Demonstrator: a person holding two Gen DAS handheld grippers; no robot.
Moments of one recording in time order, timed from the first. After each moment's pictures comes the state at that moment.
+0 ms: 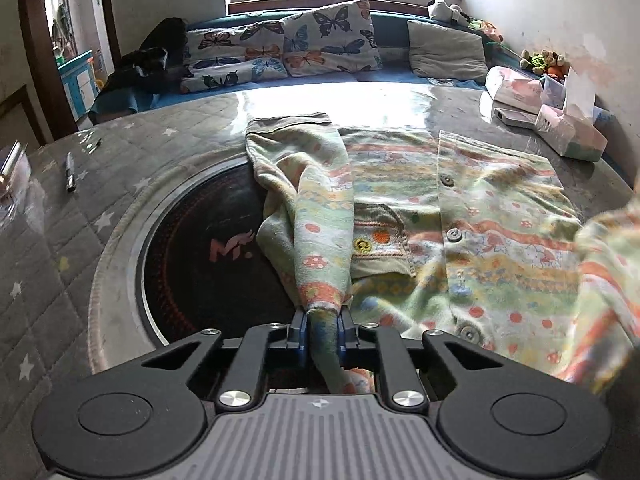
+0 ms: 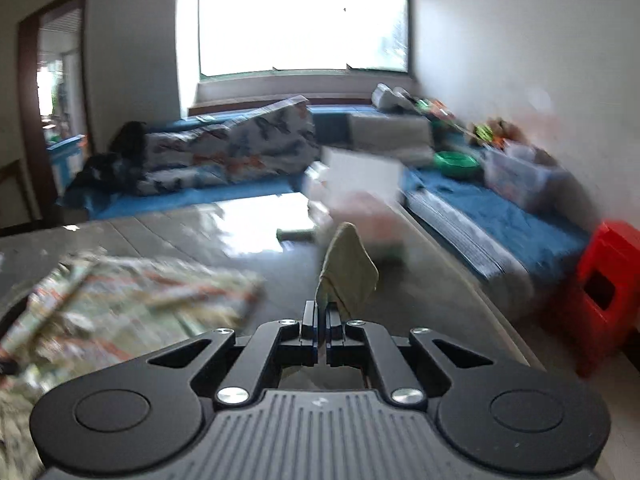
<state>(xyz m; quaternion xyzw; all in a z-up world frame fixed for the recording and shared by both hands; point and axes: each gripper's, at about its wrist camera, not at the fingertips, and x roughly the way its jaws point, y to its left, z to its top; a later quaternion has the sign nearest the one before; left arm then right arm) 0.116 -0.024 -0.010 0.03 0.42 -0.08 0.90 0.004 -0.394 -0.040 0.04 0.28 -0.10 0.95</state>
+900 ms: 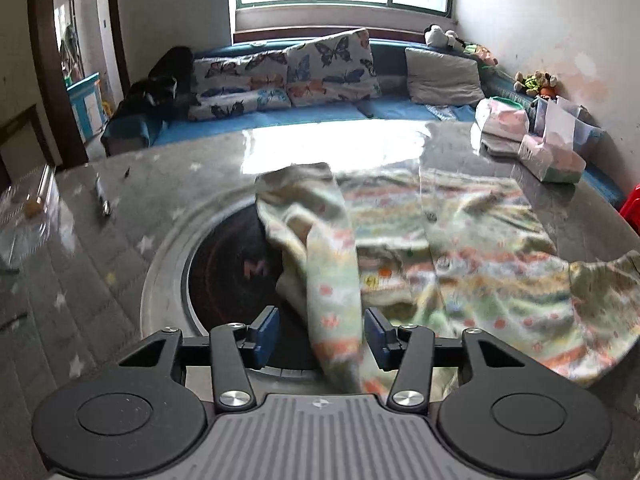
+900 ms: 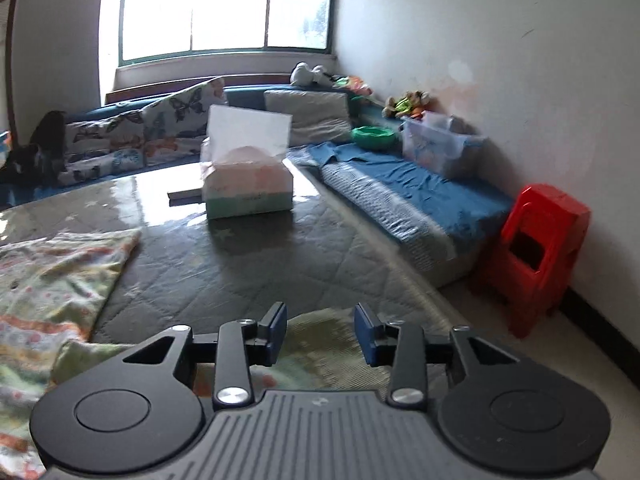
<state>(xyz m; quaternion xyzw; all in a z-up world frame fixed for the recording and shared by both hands) 0.090 -0.014 0.037 0.04 0.37 -0.08 0.92 -0.011 -0.428 -0.078 0.04 0.30 -0.20 0.93</state>
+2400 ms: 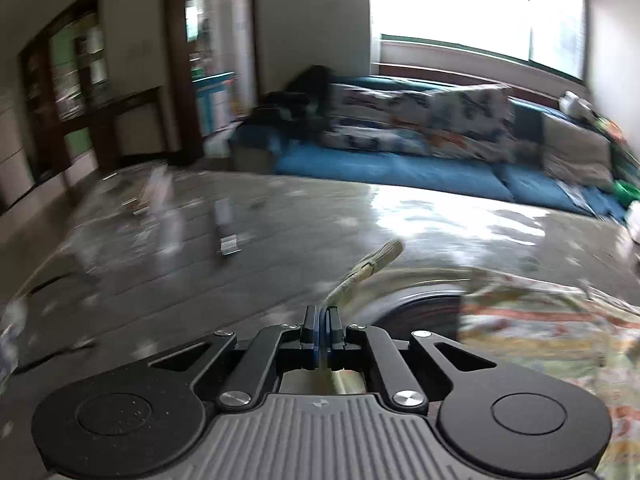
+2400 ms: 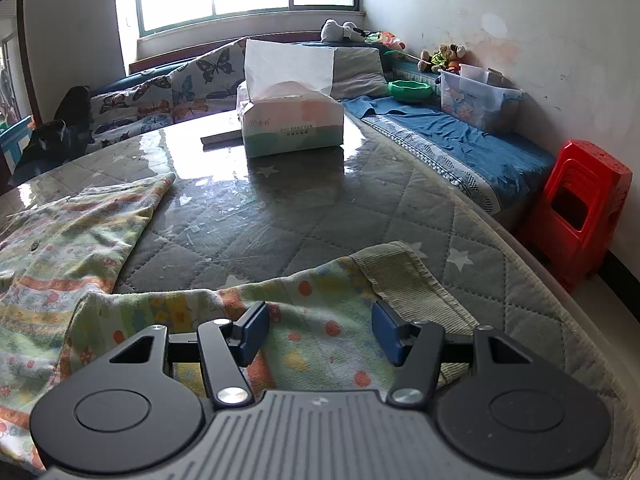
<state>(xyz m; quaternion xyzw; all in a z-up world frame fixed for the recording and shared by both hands) 0.162 0.098 0.035 -0.04 0.32 0.13 0.94 0.003 -0.419 -0.112 0.07 0.35 -0.15 0.92</state>
